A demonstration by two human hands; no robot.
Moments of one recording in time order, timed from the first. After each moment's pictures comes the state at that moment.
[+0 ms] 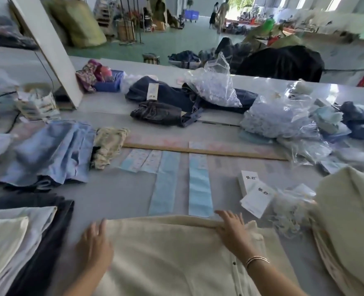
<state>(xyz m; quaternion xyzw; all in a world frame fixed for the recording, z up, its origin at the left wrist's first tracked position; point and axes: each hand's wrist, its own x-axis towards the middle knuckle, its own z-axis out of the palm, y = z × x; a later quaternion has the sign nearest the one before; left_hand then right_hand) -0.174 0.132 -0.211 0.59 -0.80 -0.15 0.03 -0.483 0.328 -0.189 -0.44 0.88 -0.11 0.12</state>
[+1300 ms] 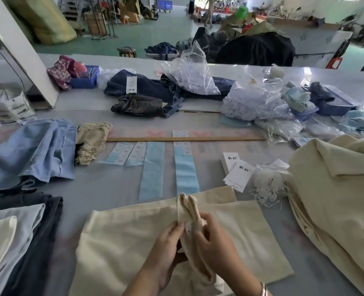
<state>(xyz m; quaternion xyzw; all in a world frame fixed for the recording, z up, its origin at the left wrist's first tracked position) -0.257 0.295 -0.099 0.35 -0.43 -0.83 0.08 -0.353 0.384 -0.098 -0.32 0.85 -0.36 0.24</state>
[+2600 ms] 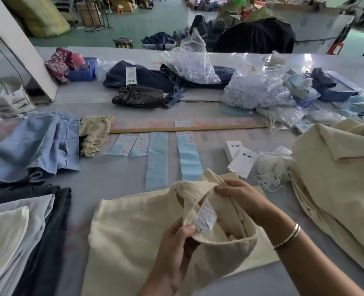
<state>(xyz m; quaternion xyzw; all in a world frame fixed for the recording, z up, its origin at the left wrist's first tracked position) -0.230 0.316 -0.097 0.24 -0.32 -0.90 0.17 -0.412 0.381 -0.047 -0.23 0.68 -0.52 0.46</state>
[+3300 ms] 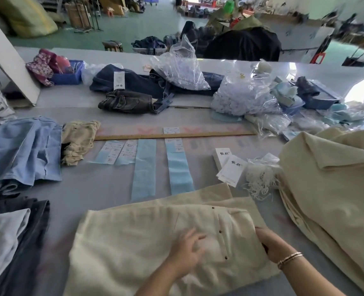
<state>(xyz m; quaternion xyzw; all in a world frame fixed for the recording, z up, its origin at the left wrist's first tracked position) -0.296 0.305 -0.183 0.21 -0.86 -0.46 -0.05 -0.484 0.474 -0.171 0.04 0.77 -0.47 0.43</state>
